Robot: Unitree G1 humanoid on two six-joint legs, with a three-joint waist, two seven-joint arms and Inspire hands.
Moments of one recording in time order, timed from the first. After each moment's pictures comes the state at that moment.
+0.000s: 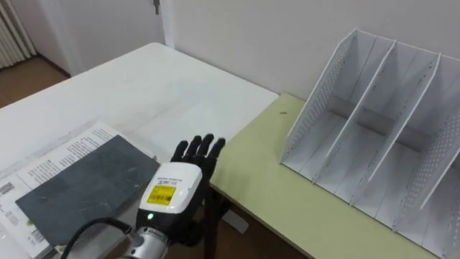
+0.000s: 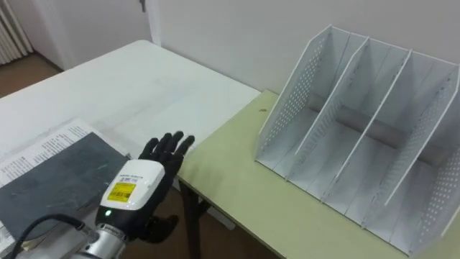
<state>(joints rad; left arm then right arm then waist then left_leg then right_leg) 0.09 0.29 -0.27 -0.01 1.04 -0.08 0.21 0.04 -0.23 0.10 1.24 0.07 -0.09 0.20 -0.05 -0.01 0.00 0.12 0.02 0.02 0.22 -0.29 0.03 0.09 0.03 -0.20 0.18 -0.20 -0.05</state>
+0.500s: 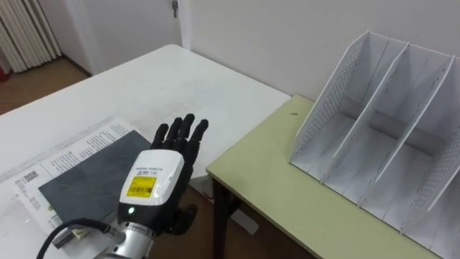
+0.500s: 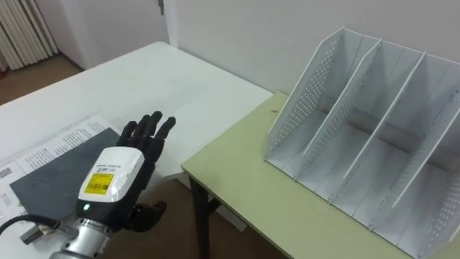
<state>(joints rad) 0.13 0.28 -0.21 -0.14 1.03 -0.07 0.22 0.03 -0.23 0.10 1.25 0.07 -0.07 0.19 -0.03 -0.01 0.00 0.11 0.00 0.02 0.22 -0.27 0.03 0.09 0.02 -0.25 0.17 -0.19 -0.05</state>
